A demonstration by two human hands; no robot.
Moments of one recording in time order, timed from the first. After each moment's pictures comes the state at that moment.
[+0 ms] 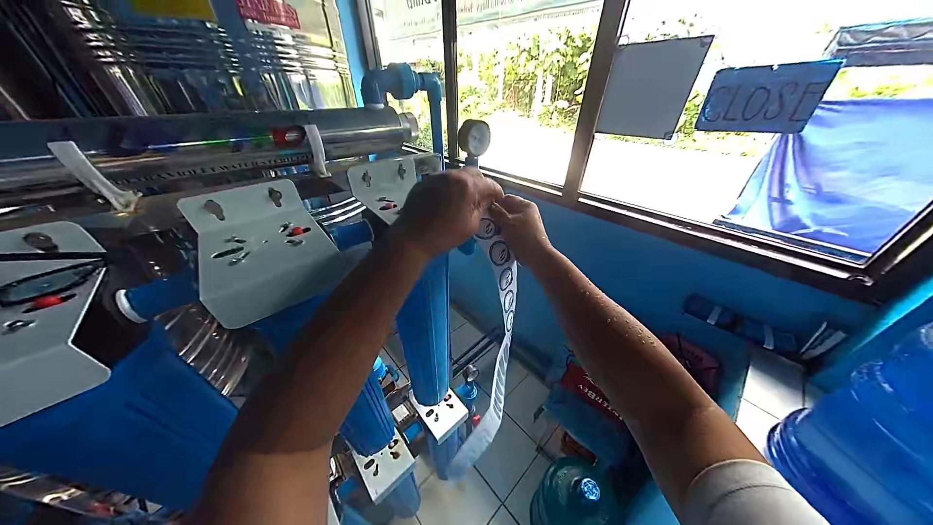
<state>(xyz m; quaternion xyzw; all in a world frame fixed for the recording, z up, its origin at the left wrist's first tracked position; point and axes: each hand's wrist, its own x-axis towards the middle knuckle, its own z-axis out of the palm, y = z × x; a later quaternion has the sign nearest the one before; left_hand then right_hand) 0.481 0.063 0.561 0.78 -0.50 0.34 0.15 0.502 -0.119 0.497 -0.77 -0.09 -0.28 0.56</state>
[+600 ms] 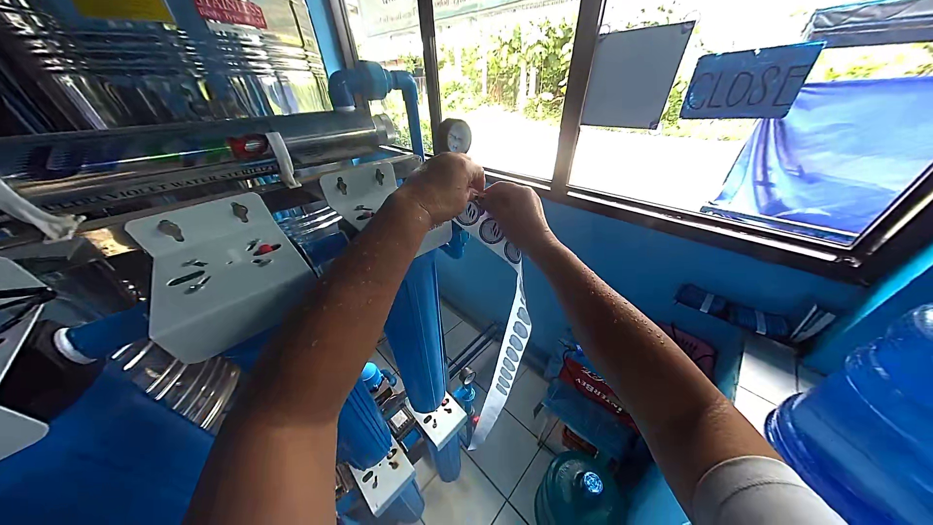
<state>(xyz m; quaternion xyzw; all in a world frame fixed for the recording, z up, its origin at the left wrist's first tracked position) 0.541 0.027 0.588 0.83 -0.51 0.22 0.09 0.492 -0.138 0.521 -0.85 -0.13 -0.35 0.37</state>
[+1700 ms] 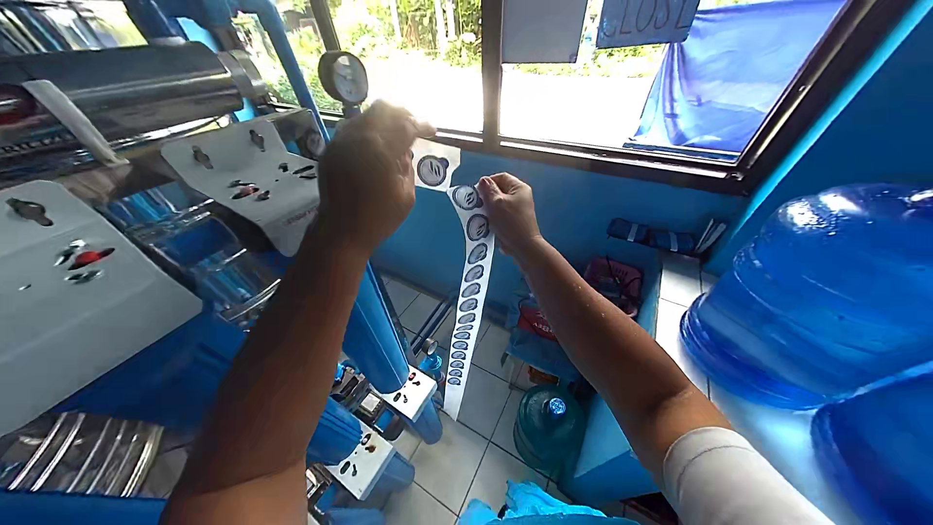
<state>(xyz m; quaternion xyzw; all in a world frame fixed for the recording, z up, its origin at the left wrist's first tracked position) 0.481 0.012 0.547 0.76 -0.49 0.38 0.20 0.446 -0.187 0.451 -0.67 0.06 -0.40 0.63</state>
